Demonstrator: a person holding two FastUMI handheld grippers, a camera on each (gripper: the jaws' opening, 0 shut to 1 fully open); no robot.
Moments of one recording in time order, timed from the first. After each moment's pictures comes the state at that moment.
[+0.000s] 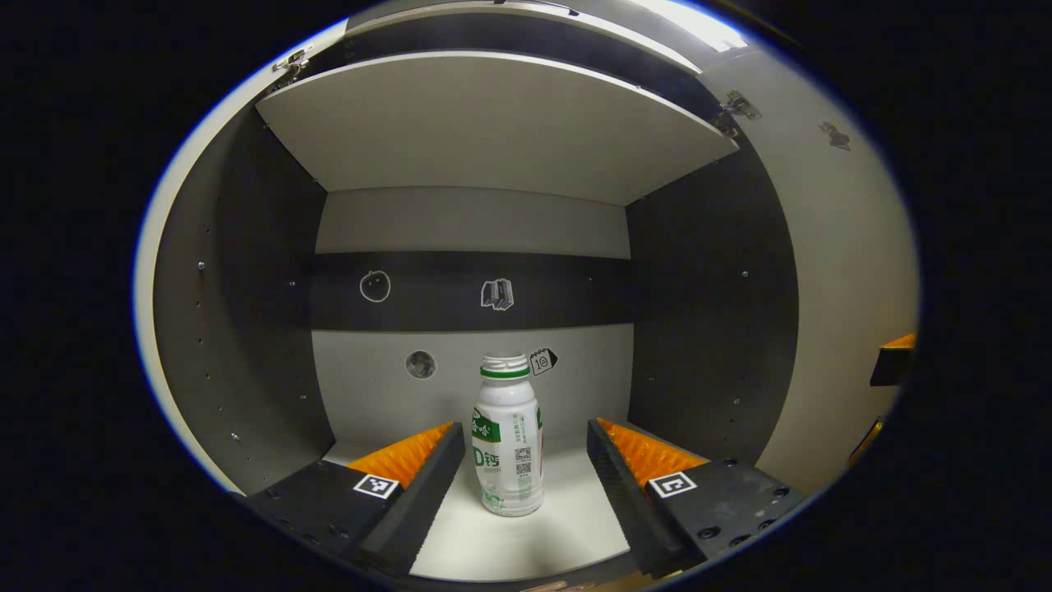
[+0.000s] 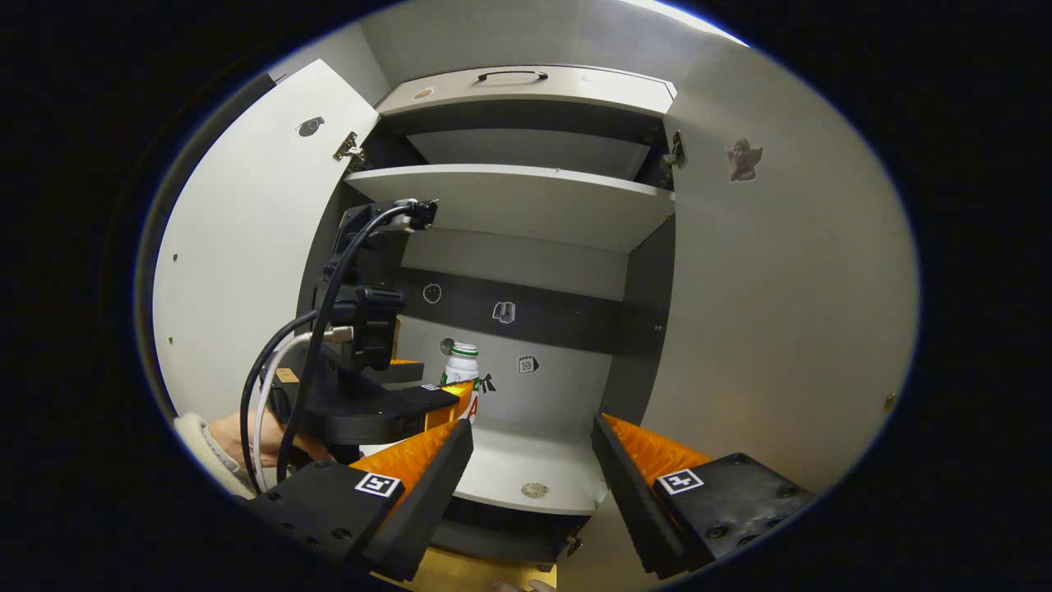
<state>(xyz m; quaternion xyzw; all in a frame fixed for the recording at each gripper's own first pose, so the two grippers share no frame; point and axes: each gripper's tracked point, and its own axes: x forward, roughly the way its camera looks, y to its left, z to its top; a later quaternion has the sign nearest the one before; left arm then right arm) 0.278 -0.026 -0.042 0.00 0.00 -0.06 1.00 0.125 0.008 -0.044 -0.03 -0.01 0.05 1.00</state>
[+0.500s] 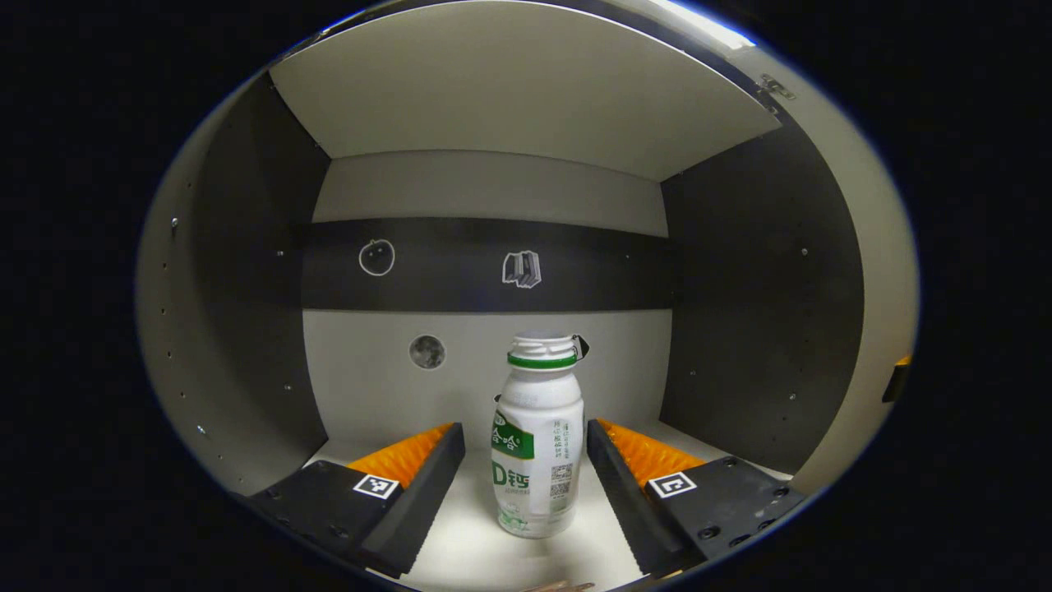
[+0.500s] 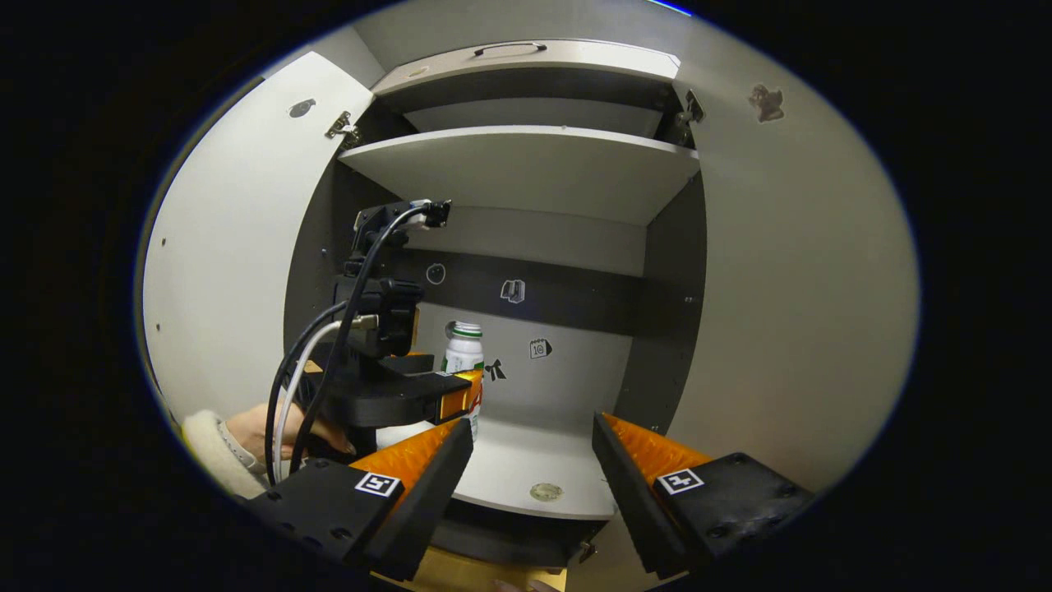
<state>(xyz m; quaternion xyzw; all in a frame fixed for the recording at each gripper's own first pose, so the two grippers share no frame) 0.328 -0.015 -0.067 -0.01 0.01 -0.05 1.00 0.162 0.010 -0.079 -0.03 0.02 0.07 1.00</state>
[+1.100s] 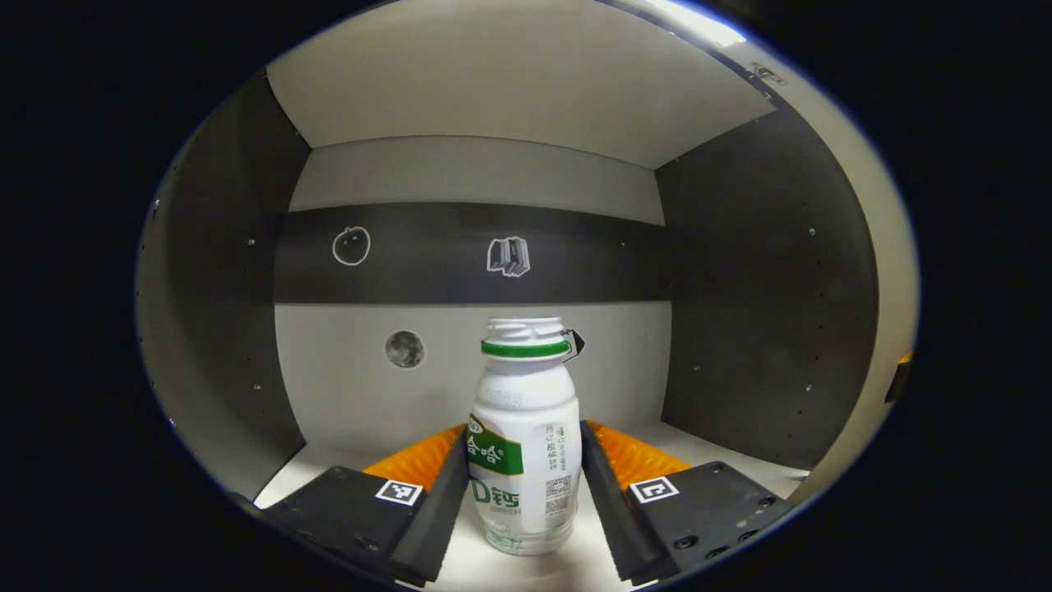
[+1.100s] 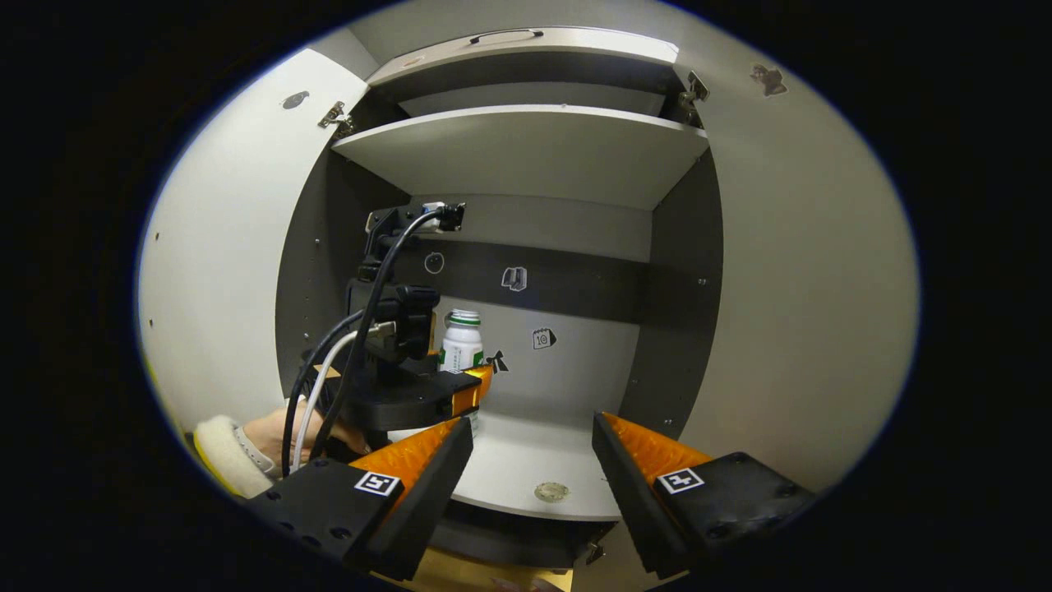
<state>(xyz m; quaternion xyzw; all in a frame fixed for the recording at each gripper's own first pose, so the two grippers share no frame) 0.349 -0.022 -0.073 -0.01 0.00 -0.07 1.00 0.174 0.012 -0.088 -0.02 0.03 0.07 1.00</state>
